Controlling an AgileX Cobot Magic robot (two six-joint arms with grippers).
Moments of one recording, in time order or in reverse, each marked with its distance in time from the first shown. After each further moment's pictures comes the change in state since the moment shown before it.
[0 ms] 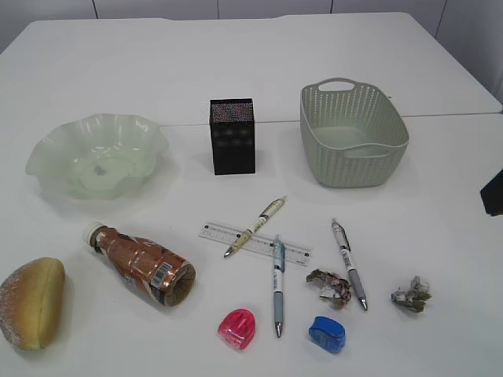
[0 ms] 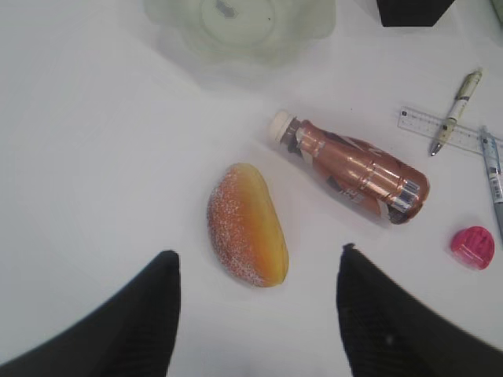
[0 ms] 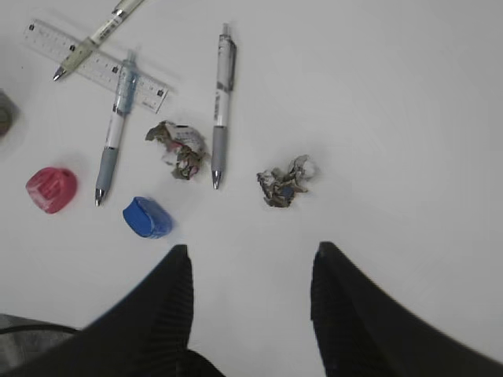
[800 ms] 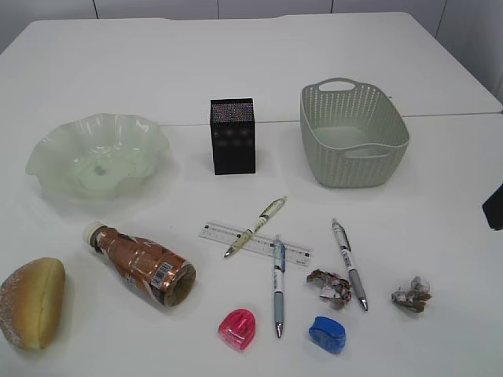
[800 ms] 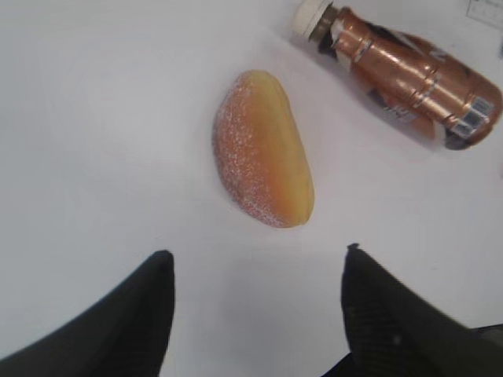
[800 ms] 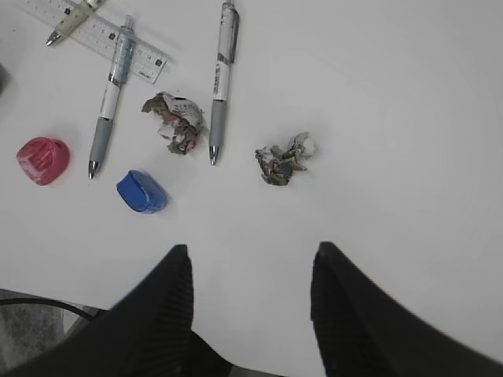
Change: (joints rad) left arm -0.001 0.314 -0.002 -0.005 0.025 0.025; right arm 0.029 0.000 0.000 -0.025 0.045 0.000
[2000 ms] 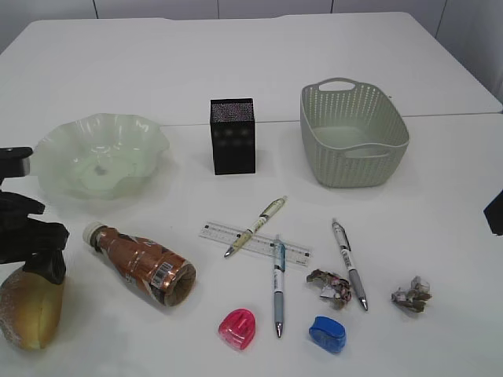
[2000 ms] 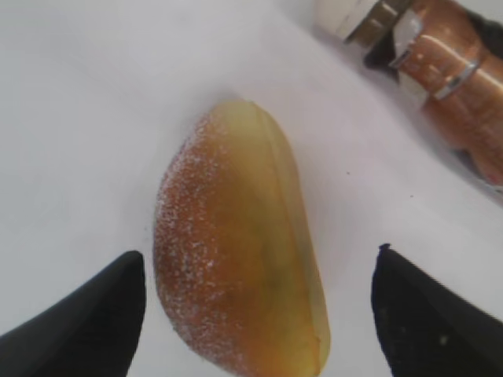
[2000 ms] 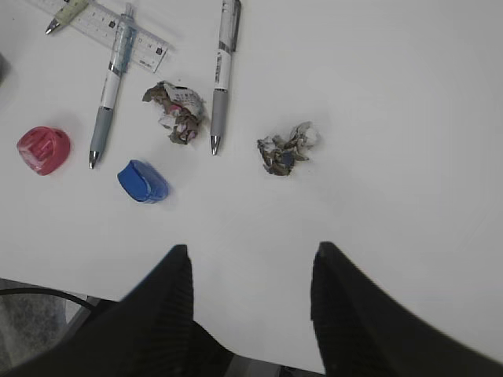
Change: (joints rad) left arm -0.158 0.529 -0.009 0.137 -0.322 -0.259; right arm 0.002 0.000 -0.002 0.002 0.021 0.000
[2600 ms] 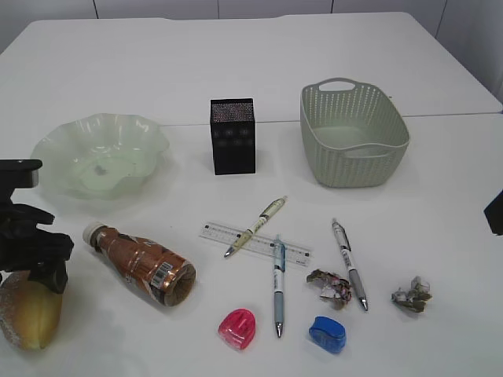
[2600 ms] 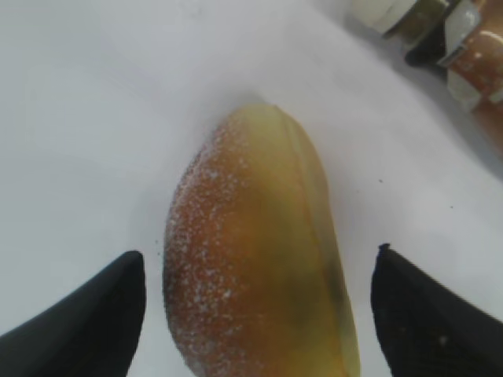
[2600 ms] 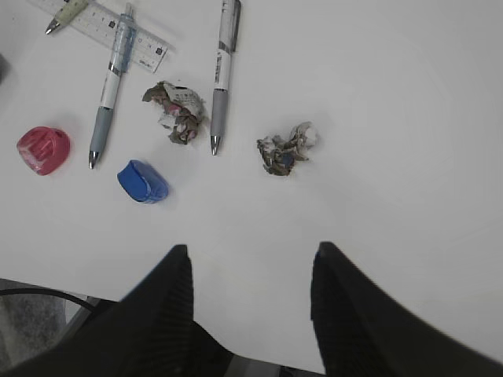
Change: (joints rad) left arm 0.000 0.064 -0.001 0.038 -0.022 -0.014; right arm 0.000 0.000 0.000 0.000 0.000 0.000
